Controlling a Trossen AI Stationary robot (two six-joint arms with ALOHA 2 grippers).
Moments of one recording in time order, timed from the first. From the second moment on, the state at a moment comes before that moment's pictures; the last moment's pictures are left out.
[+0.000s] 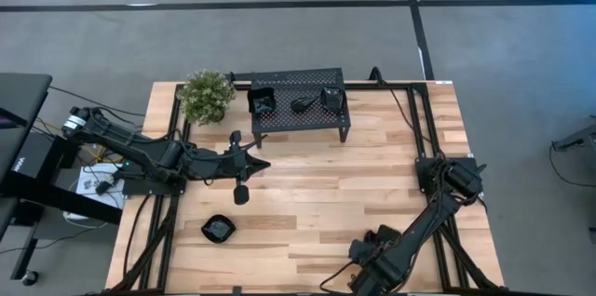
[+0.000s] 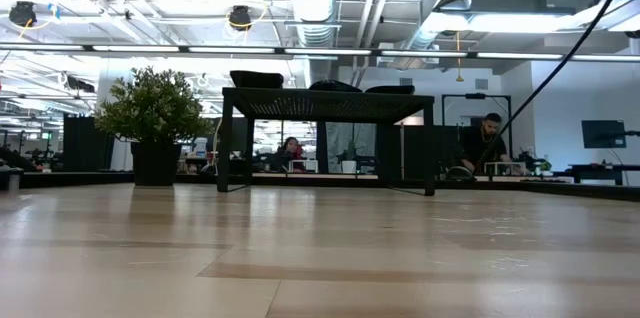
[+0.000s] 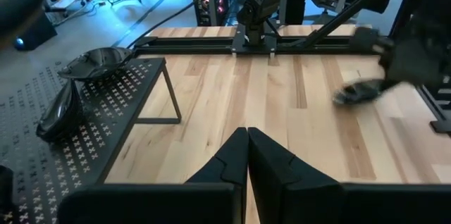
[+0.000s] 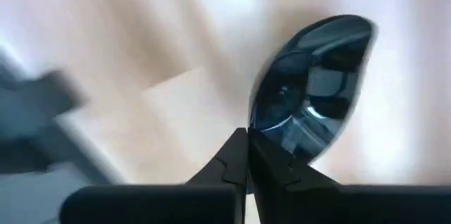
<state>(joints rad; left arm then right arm) -0.37 1.08 0.82 -0.10 -0.51 -0.05 0.82 2.02 1.56 -1.19 -0.04 1.26</state>
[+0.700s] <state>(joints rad) -0.37 1.08 0.82 -0.09 -0.51 0.06 0.37 1.78 1.64 -1.53 0.75 0.49</state>
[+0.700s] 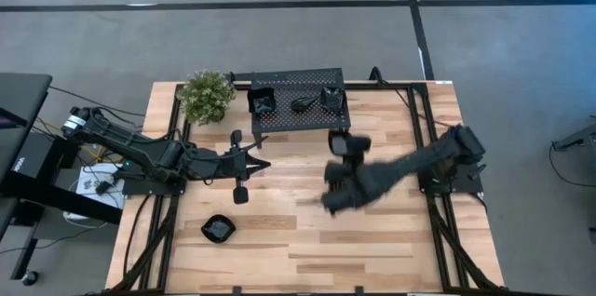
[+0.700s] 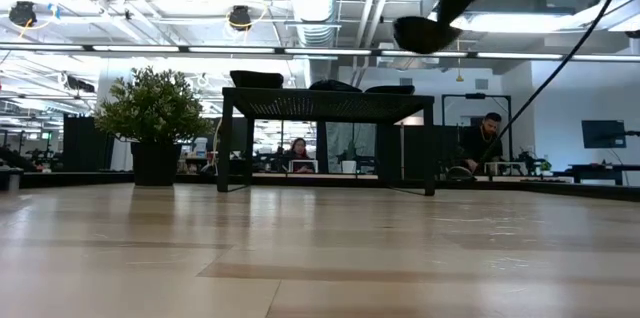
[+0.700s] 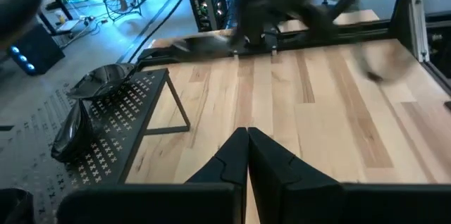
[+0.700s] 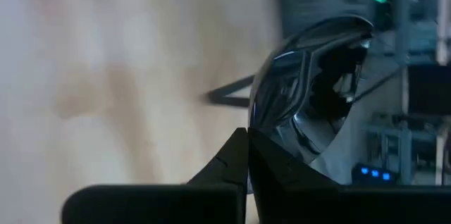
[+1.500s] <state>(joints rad) -0.37 1.08 0.82 -0.10 -0.51 0.07 -0.19 1.68 1.64 -1.23 0.56 -0.03</state>
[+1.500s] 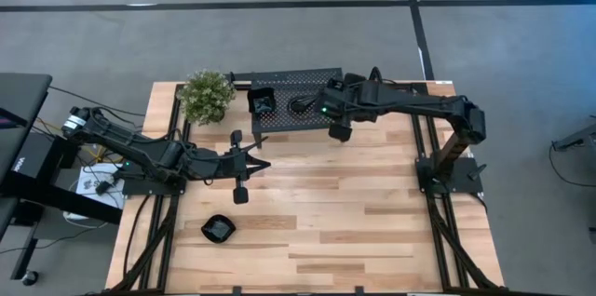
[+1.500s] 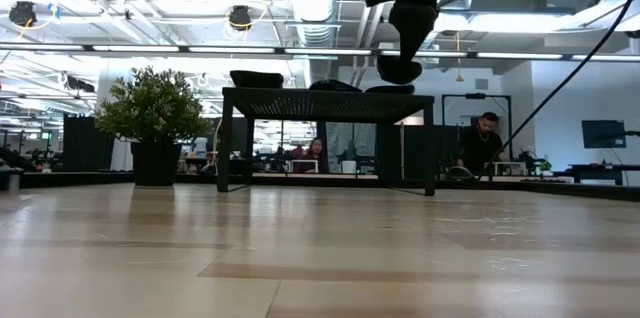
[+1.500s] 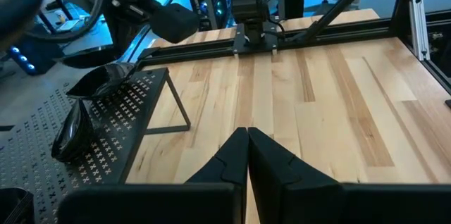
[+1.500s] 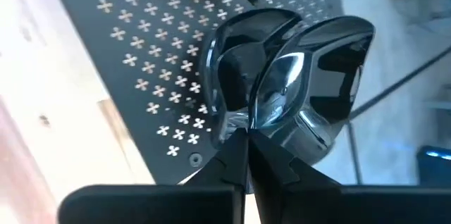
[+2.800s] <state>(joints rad) -0.37 1.21 0.82 -0.15 -0.28 -0.12 0.30 1.03 0.71 -0.29 0.48 0.18</state>
